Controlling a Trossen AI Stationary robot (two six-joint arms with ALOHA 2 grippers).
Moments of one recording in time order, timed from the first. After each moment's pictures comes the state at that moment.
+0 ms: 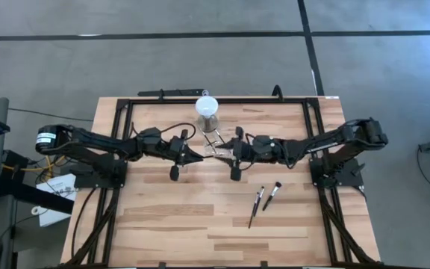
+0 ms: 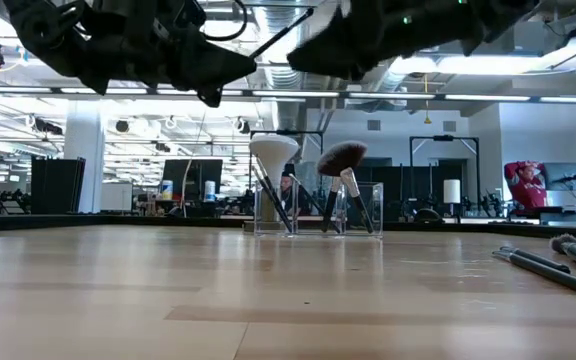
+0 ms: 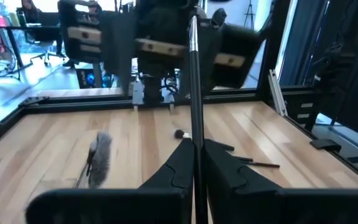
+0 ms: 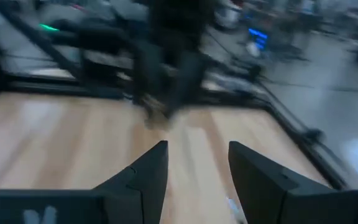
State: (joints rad) left arm 0.10 1.30 0.45 0.77 0.30 0.07; right arm 0.06 1.51 0.81 0.48 0.16 -0.16
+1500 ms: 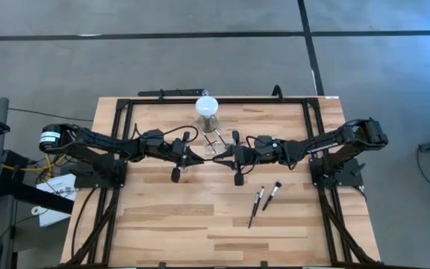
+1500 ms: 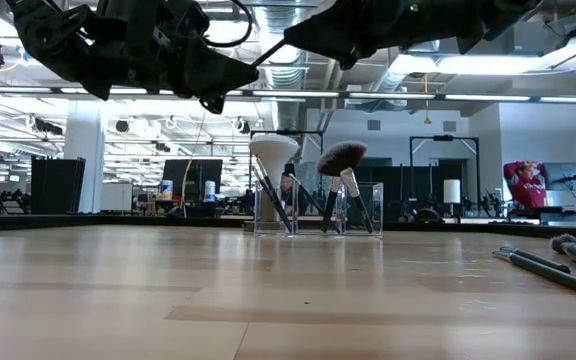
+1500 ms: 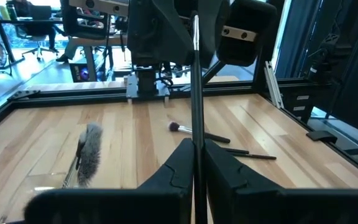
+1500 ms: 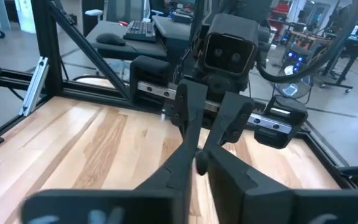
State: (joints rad) left arm 0.10 1.35 0.45 0.79 0.31 0.07; right arm 0.07 1.51 0.82 0.53 0.00 -0.22
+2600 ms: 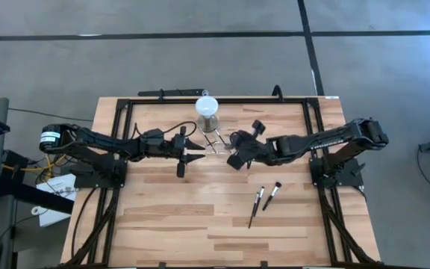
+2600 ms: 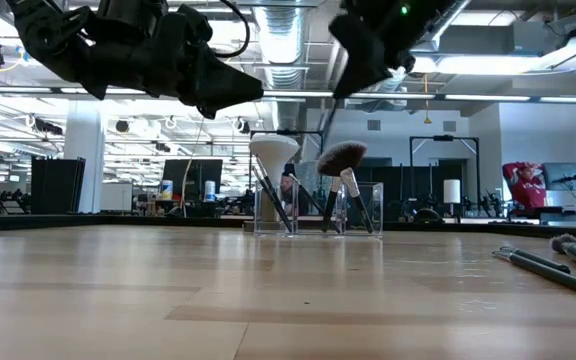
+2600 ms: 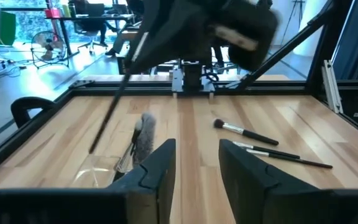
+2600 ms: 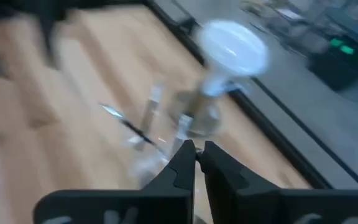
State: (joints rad) left arm 0.10 1.35 0.45 0.78 0.12 0.07; right arm 0.11 1.51 1.10 -0.37 0.71 0.22
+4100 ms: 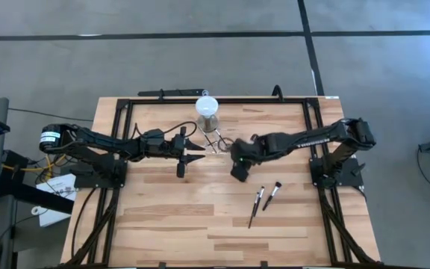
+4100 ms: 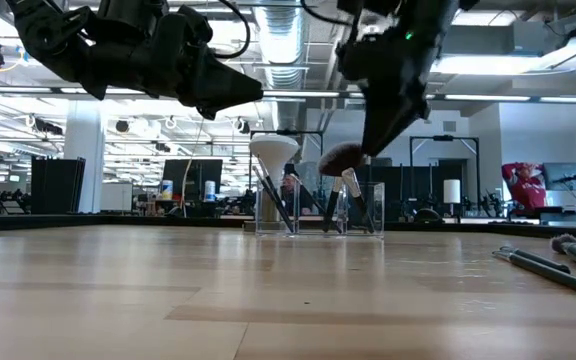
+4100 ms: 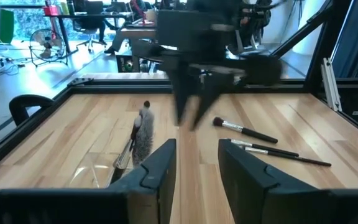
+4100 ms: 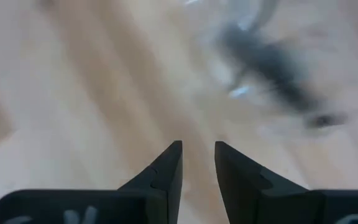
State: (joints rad) left arm 0.10 1.35 0.45 0.77 0.13 0.07; right arm 0.05 1.63 1.20 -0.75 0.21 0.48
